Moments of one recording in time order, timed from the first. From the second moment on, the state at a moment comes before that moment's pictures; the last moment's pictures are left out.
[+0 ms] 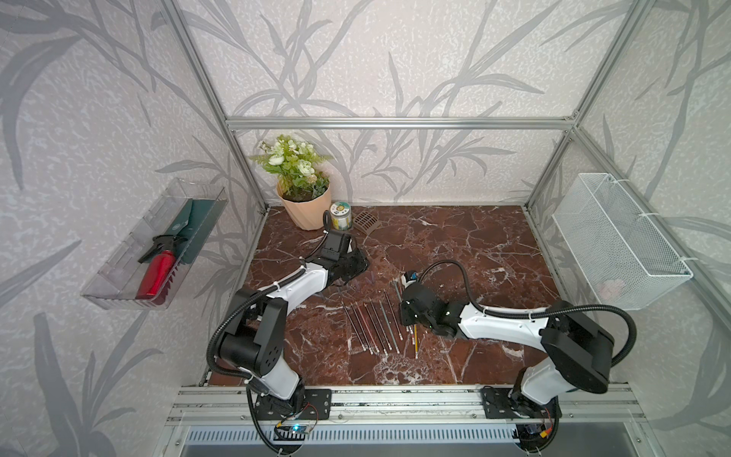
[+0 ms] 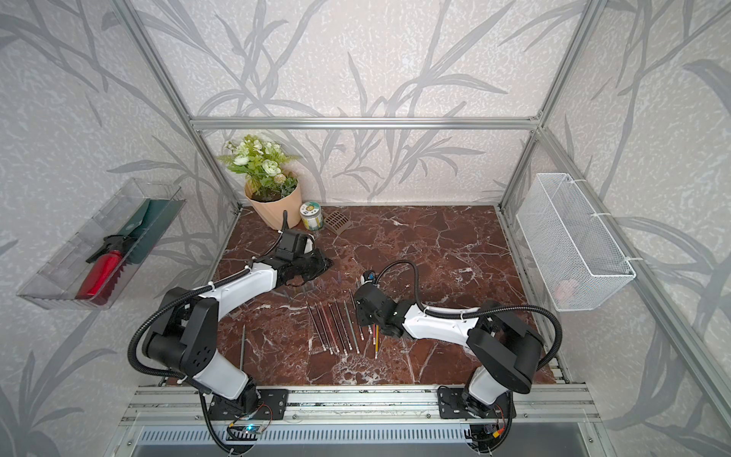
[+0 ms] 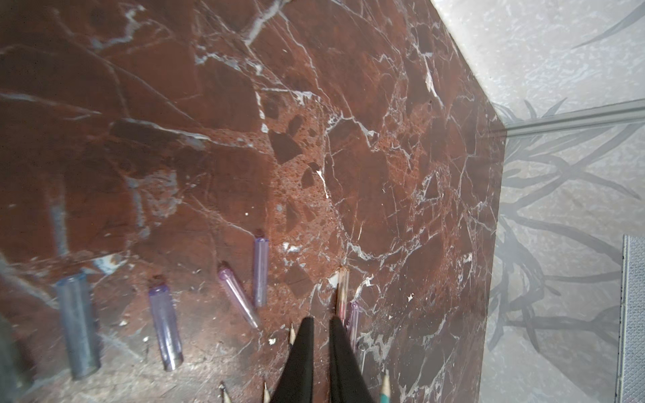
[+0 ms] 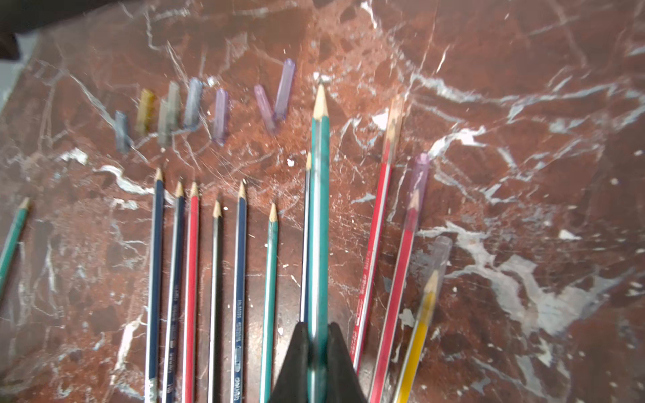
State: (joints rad) left arm -0.35 1.63 1.00 -0.18 0.30 -0.82; right arm 0.96 1.61 0.82 -0.09 0.18 0.67
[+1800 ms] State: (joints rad) left arm -0.44 2.00 1.31 -0.49 0.30 -0.73; right arm 0.92 1.78 0.93 -0.15 0.08 0.67
